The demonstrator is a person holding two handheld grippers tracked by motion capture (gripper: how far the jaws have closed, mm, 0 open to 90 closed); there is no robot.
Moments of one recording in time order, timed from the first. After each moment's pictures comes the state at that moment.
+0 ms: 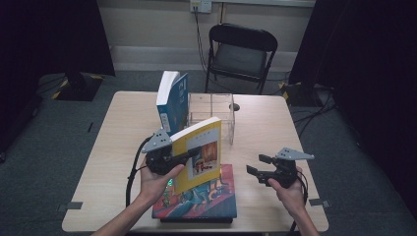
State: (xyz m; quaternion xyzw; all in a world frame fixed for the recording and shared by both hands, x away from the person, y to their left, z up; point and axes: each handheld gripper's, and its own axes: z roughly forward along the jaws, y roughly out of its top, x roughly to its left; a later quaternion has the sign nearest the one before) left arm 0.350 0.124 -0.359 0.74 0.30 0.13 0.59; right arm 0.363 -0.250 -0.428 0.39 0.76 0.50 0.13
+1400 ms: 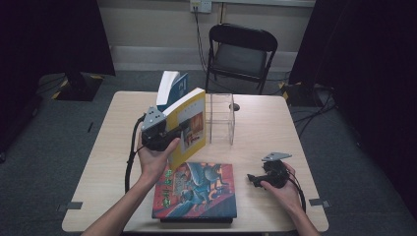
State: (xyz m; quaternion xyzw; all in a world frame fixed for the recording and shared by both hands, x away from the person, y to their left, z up) left arm 0.392 0.131 -0.332 0.69 0.38 0.24 0.57; right arm 0.394 -0.250 -0.491 0.43 0.83 0.32 0.16
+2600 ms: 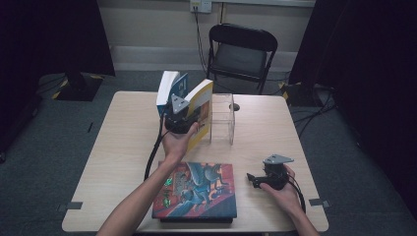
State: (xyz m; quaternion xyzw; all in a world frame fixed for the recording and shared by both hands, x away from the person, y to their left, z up) left arm 0.462 0.081 -0.358 0.69 0.43 0.28 0.51; right arm 0.389 -0.252 -0.500 0.43 0.81 0.35 0.19
